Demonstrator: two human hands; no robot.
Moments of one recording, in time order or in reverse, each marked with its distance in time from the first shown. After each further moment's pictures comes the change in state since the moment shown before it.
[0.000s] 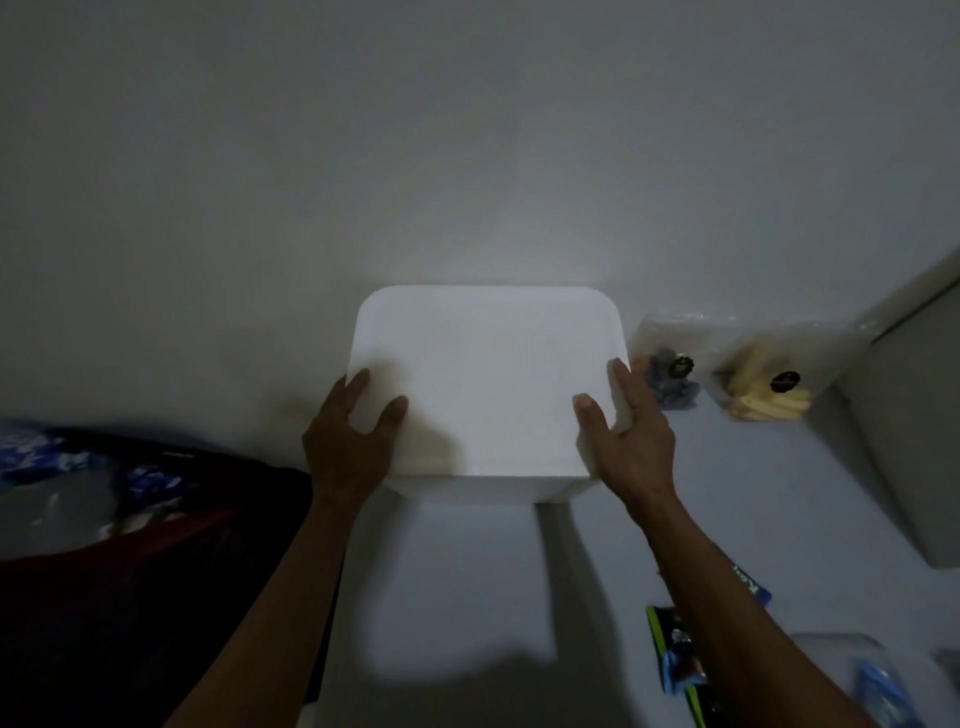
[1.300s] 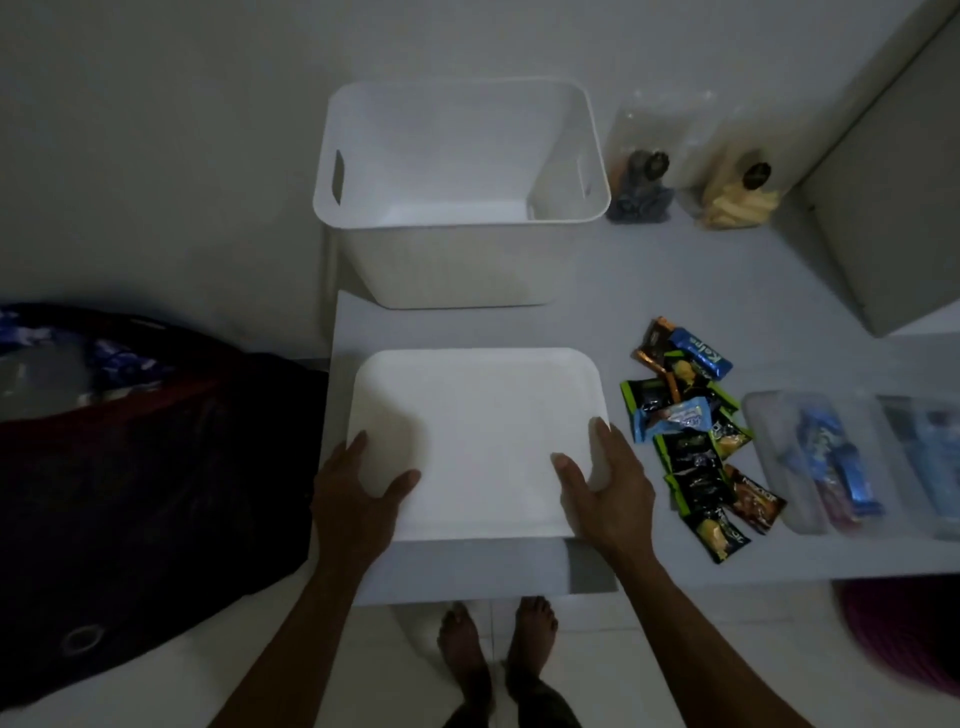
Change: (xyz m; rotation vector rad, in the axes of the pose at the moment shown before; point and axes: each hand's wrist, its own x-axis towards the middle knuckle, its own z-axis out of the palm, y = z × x) left_hand -0.250 -0.188 -0.008 0.142 -0.342 -0.182; right_hand -0.257 0.197 -0.021 -0.259 -0.045 0.107
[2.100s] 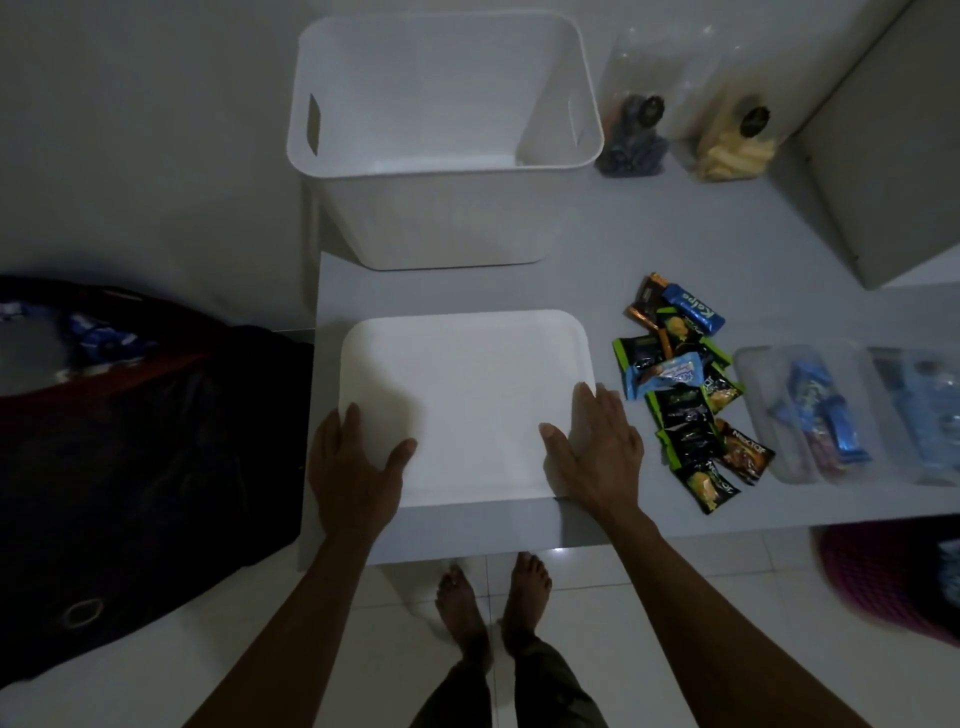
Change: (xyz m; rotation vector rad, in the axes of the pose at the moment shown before) left_hand -0.005 -0.013 0.022 0.212 0.103 0.116; right_hand 0.005 0.020 0.011 -0.321 -0.084 -0.059
